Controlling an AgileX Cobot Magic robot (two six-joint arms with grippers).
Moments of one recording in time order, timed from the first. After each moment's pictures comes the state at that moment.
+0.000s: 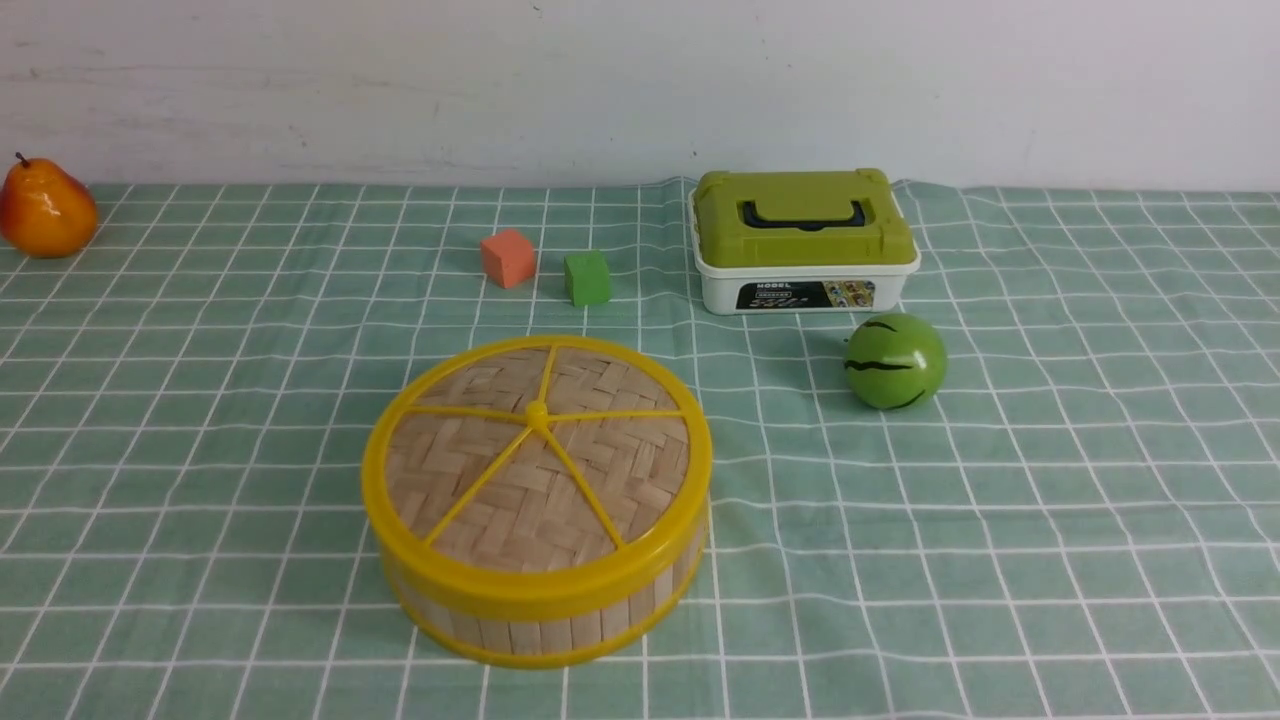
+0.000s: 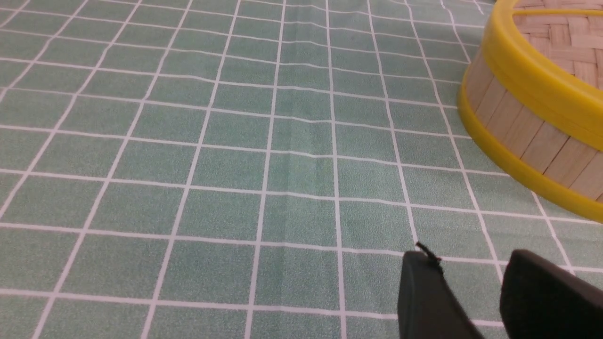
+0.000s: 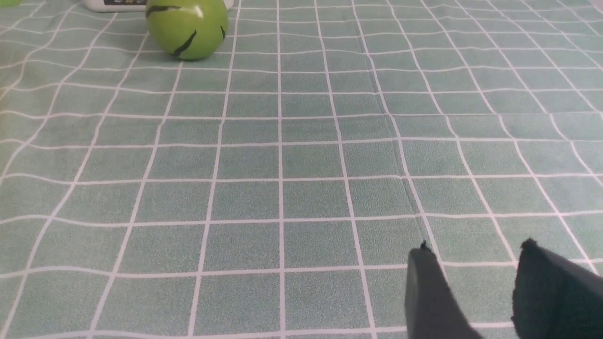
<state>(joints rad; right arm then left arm) 0.00 -0.01 0.02 -0.13 0.38 0.18 -0.05 -0.01 0.03 0.06 0.38 -0.23</state>
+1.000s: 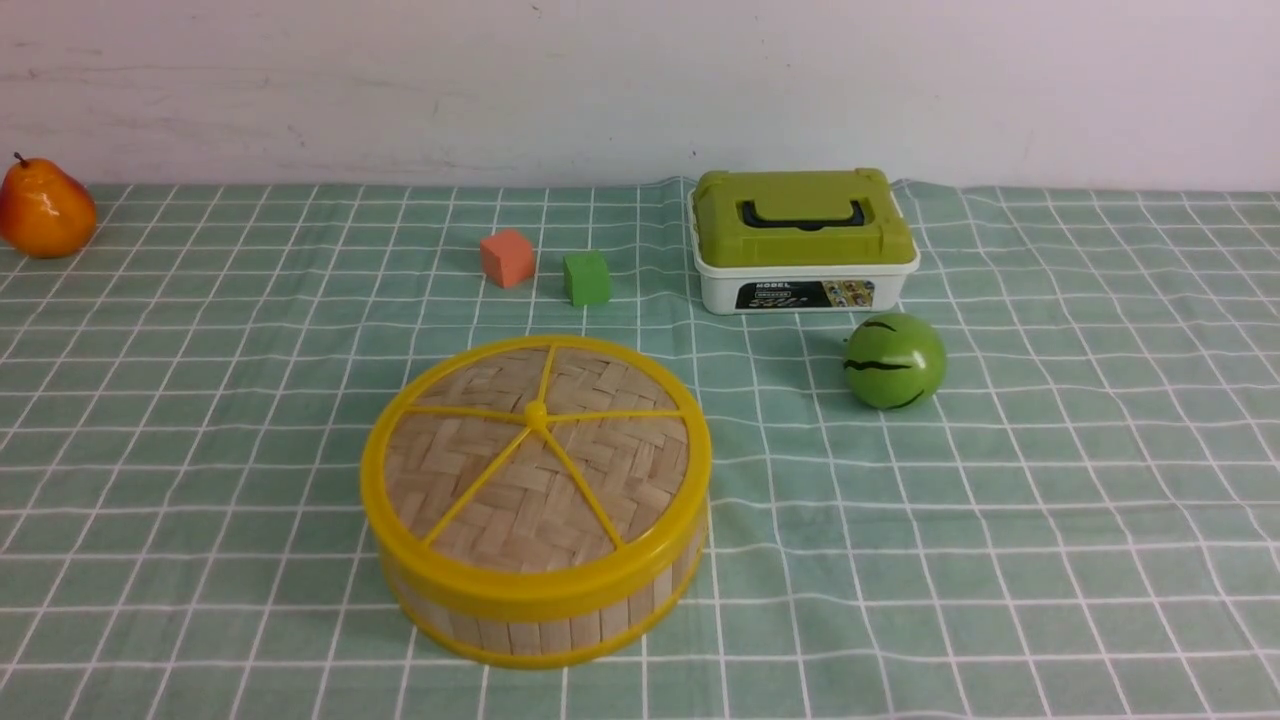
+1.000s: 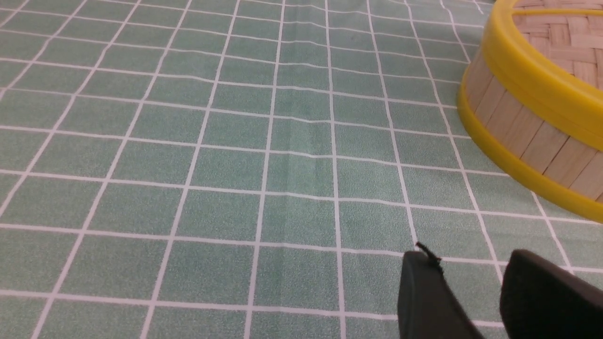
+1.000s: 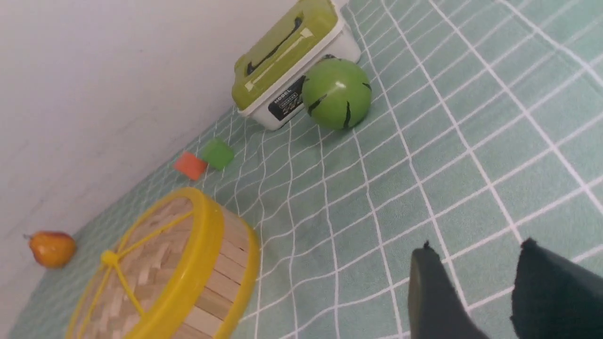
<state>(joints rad) 0.00 0.01 -0.10 0.45 0.43 0.21 -0.05 -0.01 0.03 0.06 0.38 -0.23</state>
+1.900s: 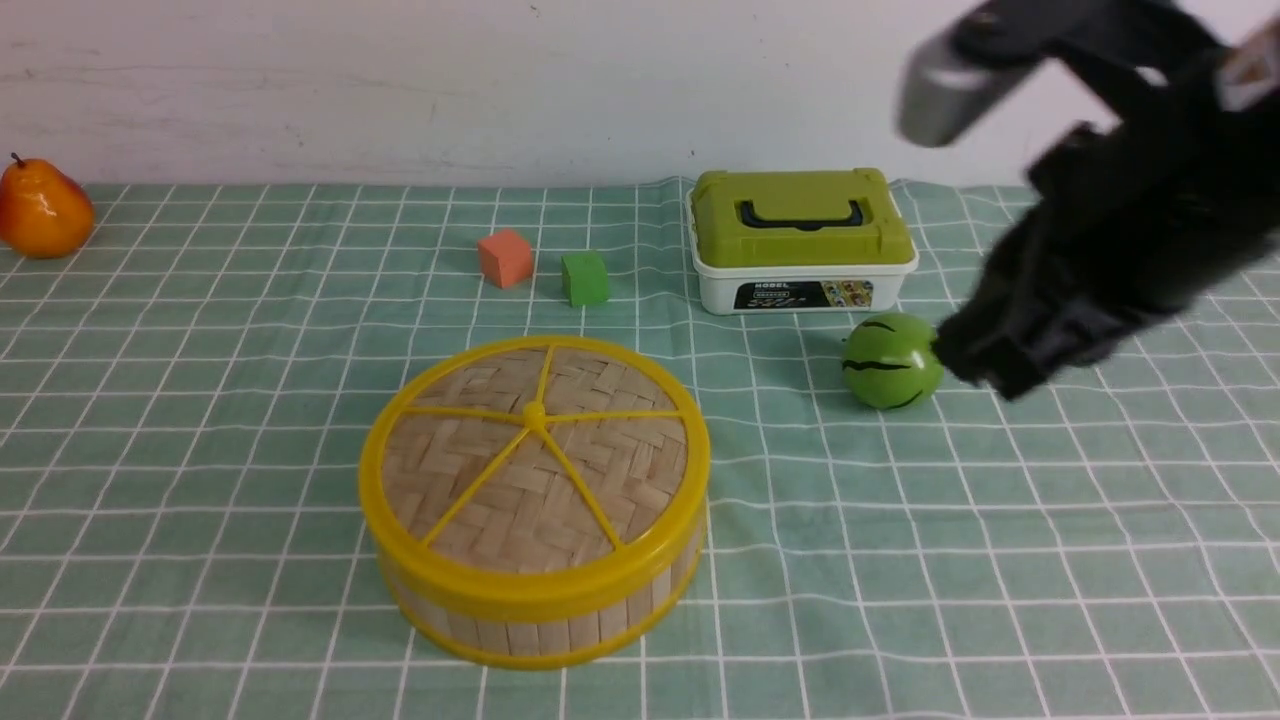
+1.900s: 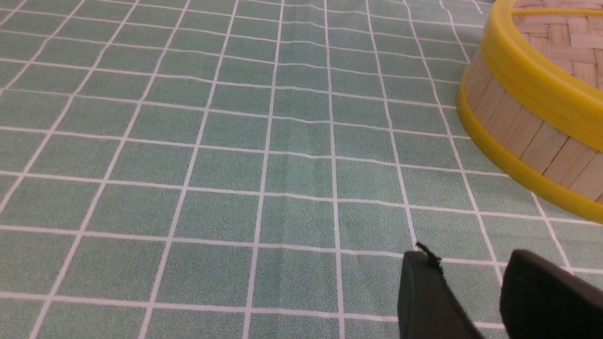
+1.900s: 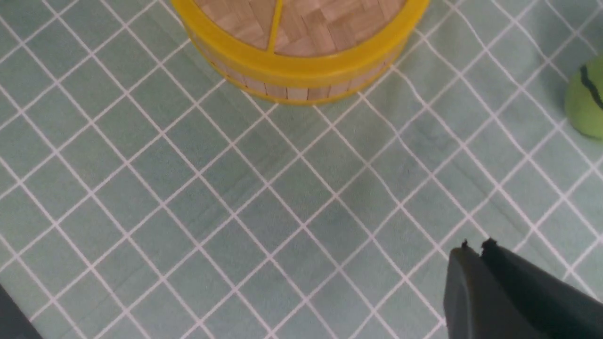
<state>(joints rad) 0.55 1.47 -1.59 0.16 1.23 -0.30 -0.05 -0.01 0.03 0.06 0.38 -0.23</state>
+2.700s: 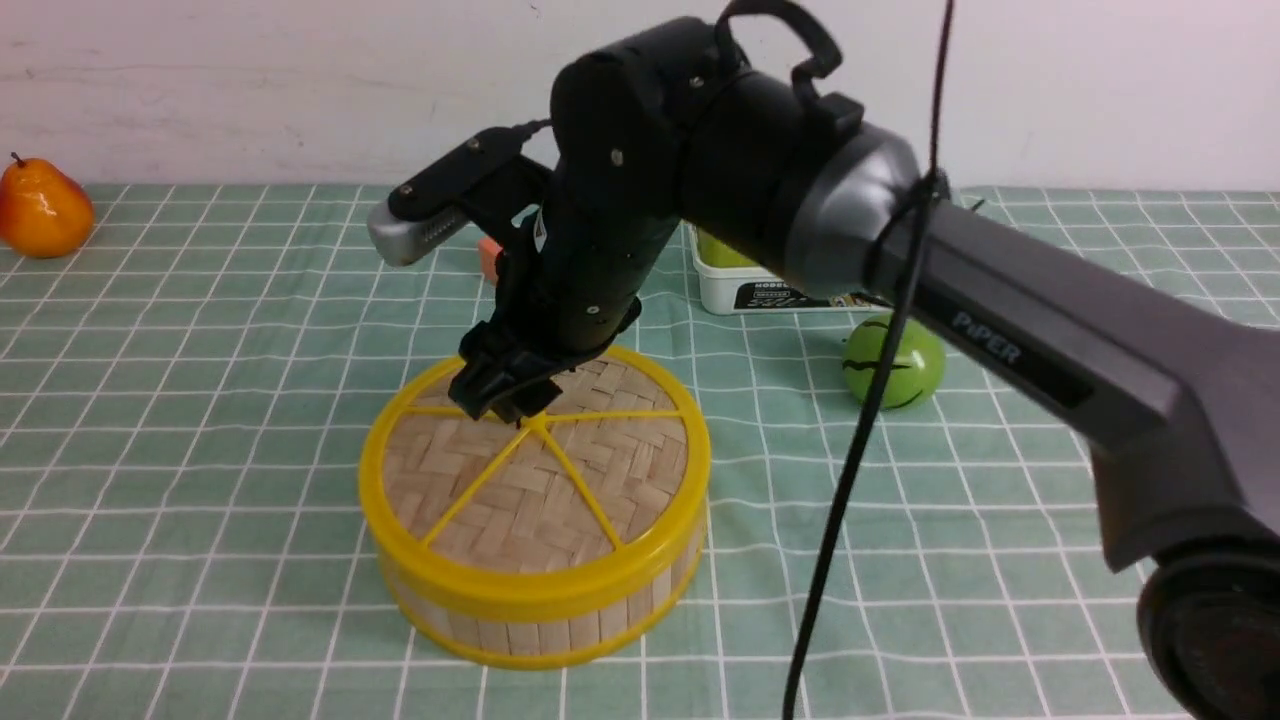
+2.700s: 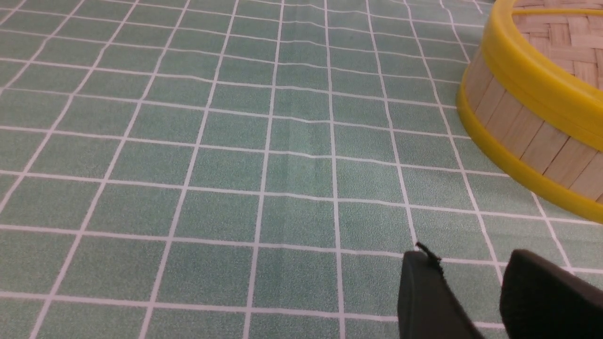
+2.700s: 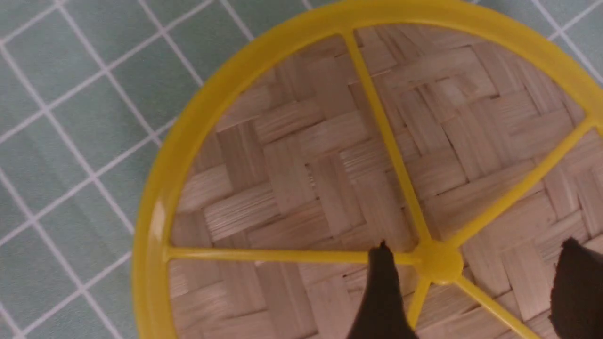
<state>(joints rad) 0.75 2.23 -2.22 0.04 1.10 -0.13 -0.05 -0.01 0.03 0.06 0.38 -0.23</state>
